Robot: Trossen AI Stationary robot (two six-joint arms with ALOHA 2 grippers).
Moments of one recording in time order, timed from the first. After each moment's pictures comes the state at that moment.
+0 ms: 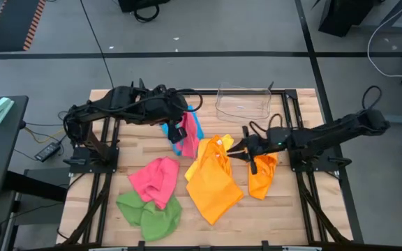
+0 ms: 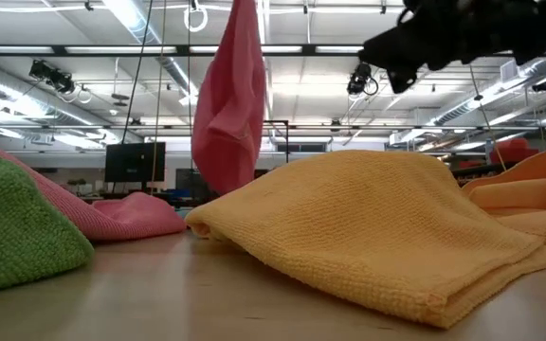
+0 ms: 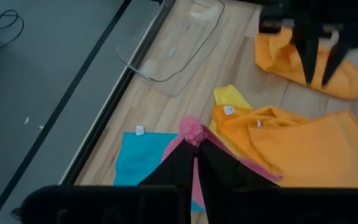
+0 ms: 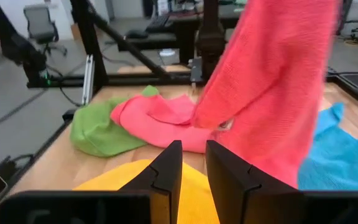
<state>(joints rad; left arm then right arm) -0.04 1.73 2.25 -1.42 -0.46 -0.28 0.10 1.09 0.46 0.42 -0.02 0.04</state>
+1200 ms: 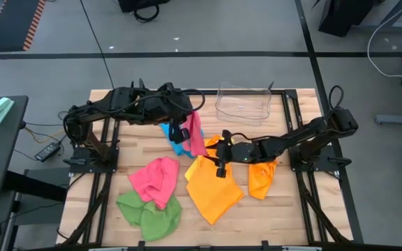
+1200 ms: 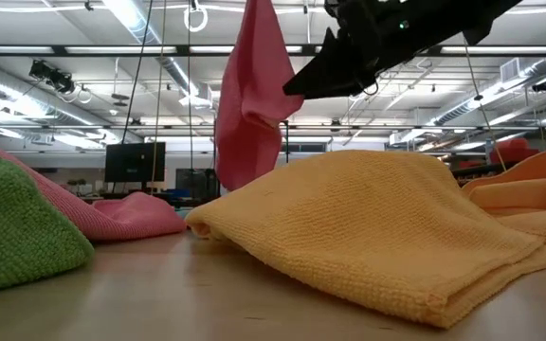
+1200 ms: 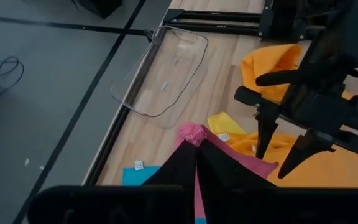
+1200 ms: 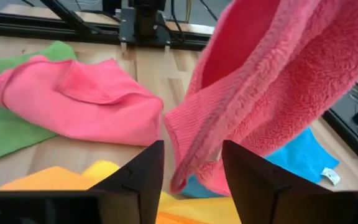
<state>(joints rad) -0.05 1.73 2.25 -1.29 -0.45 -0.11 0.20 1.55 0.82 0.31 0.42 0.00</state>
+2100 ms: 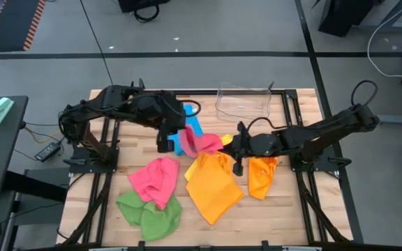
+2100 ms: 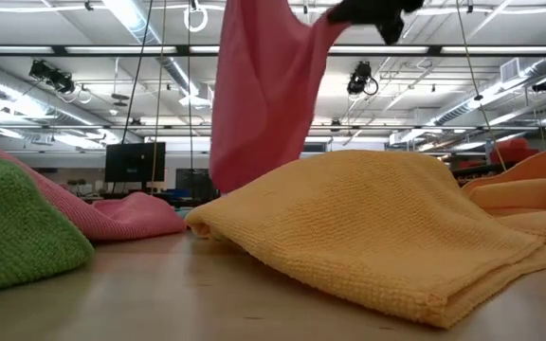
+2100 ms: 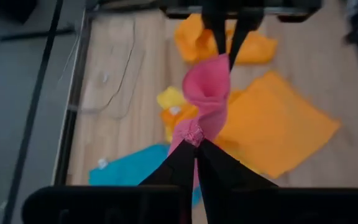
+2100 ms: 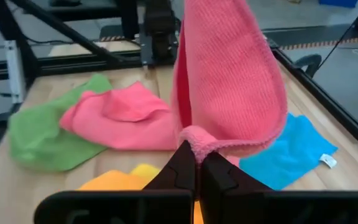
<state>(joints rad) -0.06 1.69 2.24 -1.37 -0.16 0.07 0.27 1.25 0.94 -0.14 0.39 0.18</state>
